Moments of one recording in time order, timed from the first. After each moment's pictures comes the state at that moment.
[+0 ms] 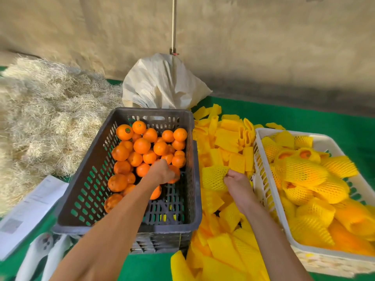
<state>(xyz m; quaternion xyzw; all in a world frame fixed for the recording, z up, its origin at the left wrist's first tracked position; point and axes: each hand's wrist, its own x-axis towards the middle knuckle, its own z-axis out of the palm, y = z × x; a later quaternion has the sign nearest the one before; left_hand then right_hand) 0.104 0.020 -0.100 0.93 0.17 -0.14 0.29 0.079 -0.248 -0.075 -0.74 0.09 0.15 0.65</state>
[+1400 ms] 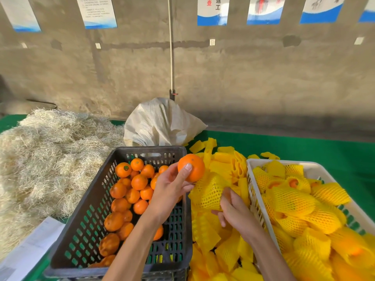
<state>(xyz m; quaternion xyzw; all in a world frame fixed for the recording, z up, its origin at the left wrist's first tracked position) 0.034 -0.062 0.041 0.63 -0.04 0.07 0.77 0.067 -0.269 -0.017 -0.77 -0.13 0.15 0.61</state>
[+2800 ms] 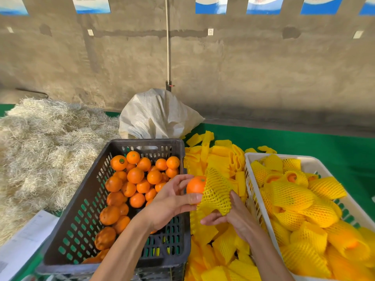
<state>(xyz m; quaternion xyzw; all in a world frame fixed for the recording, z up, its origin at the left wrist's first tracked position) 0.029 -0.050 0.006 0.61 -0.04 -0.13 0.78 0.057 -0.263 -0.010 -0.68 -0.08 0.22 0.69</state>
